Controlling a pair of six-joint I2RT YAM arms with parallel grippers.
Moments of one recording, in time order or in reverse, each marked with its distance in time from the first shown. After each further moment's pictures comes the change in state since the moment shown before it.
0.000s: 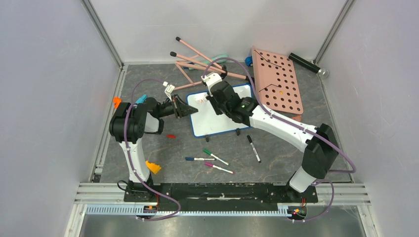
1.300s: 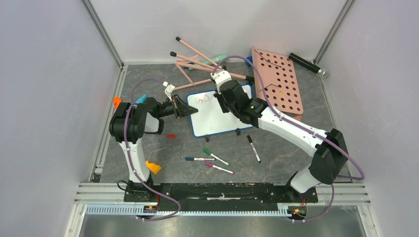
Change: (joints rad) left arm 0.000 0.000 0.000 0.001 0.003 0.000; right arm -0.040 -0.090 -0.074 0.041 0.005 0.000
